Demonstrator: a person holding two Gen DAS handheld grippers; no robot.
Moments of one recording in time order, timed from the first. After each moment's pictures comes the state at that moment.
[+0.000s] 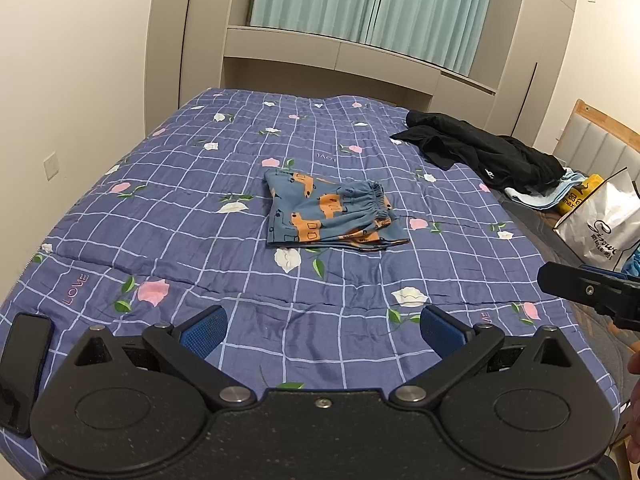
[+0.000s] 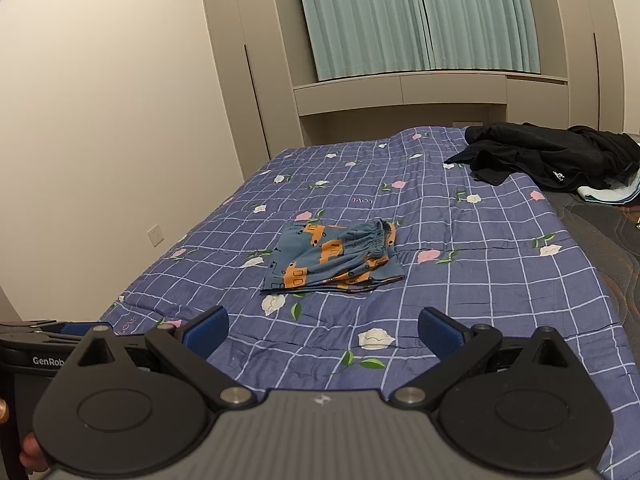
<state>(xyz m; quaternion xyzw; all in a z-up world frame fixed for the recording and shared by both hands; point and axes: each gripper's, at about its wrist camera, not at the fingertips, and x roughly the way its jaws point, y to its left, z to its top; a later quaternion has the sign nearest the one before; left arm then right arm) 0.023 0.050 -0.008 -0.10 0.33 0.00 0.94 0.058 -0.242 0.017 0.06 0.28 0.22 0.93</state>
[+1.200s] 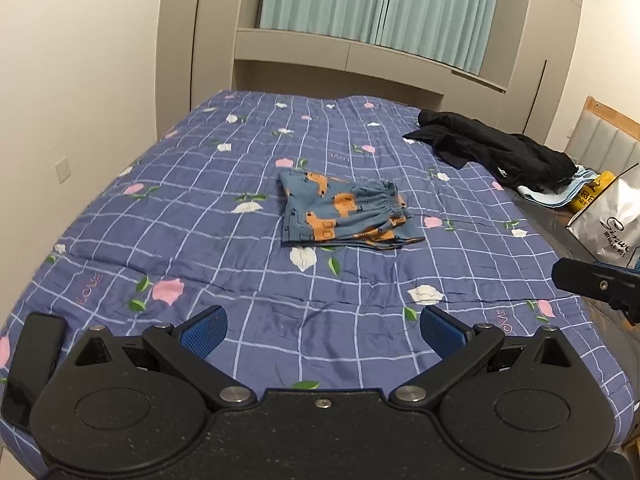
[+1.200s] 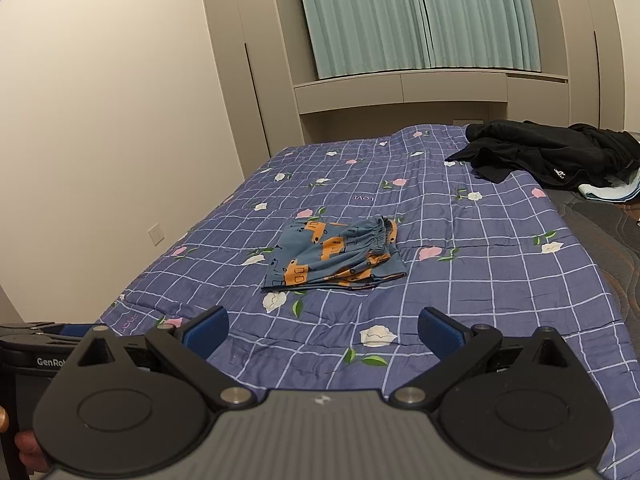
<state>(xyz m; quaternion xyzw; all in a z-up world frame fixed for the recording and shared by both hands) 0.019 0.051 -0.010 -0.09 0.32 0.02 0.94 0.058 -0.242 0.016 0.06 0.28 0.22 0.93</state>
